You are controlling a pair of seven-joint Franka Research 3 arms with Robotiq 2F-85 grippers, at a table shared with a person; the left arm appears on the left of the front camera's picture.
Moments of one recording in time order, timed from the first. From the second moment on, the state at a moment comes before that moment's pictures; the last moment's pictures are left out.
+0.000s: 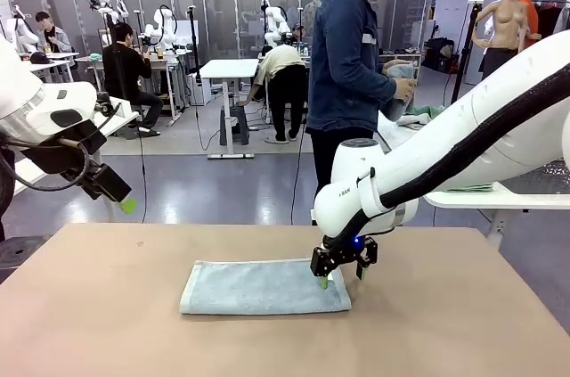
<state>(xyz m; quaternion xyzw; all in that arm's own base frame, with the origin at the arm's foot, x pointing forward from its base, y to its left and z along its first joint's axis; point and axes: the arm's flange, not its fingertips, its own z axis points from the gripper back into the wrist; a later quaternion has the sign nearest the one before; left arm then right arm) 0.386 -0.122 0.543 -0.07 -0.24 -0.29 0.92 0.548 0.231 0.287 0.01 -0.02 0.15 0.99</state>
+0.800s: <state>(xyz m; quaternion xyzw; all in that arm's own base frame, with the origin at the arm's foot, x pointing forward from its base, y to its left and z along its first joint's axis) 0.386 -0.122 0.543 -0.07 -0.24 -0.29 0.92 0.554 0.232 0.292 0.02 -0.03 0.14 0.99</state>
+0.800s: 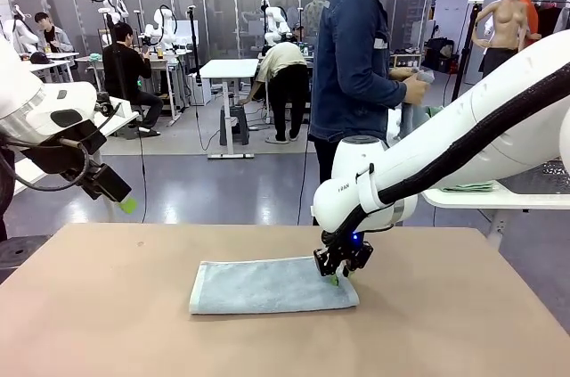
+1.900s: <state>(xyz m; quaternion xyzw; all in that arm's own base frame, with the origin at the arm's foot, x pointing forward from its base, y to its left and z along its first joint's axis) 0.386 -0.122 0.543 -0.07 -0.24 -0.29 0.92 0.535 0.198 0.357 -0.01 -0.04 0.13 0.99</state>
